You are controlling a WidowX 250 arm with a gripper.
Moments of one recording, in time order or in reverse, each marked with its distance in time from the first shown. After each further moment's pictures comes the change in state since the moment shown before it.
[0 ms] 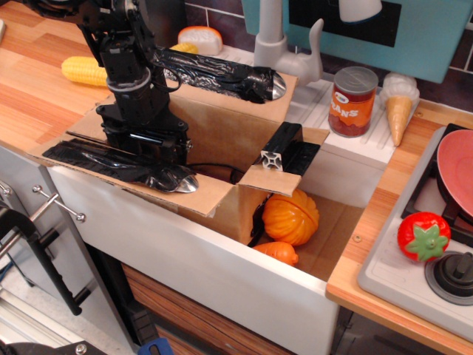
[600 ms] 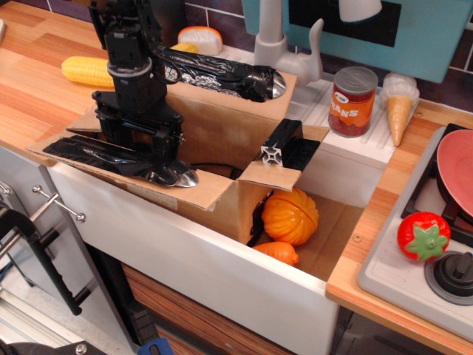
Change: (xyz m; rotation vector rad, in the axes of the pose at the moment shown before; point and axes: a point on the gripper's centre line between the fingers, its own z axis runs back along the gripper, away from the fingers) arm 0.004 0.020 0.011 0.093 0.073 -0.014
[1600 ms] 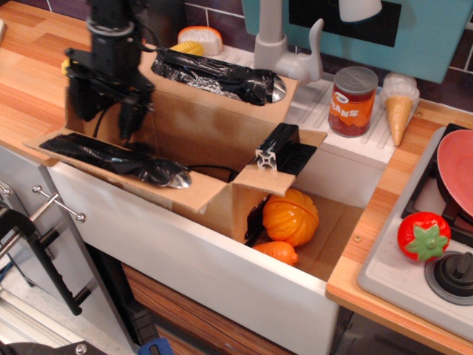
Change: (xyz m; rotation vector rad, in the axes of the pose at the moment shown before) arm 0.008 0.032 0.030 0.147 0.082 -0.035
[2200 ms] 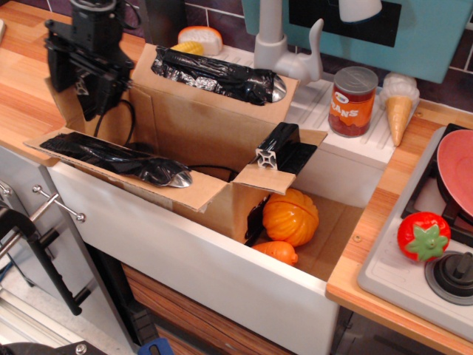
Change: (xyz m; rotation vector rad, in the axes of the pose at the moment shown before) arm 0.011 0.028 0.010 0.083 -0.025 -0.027
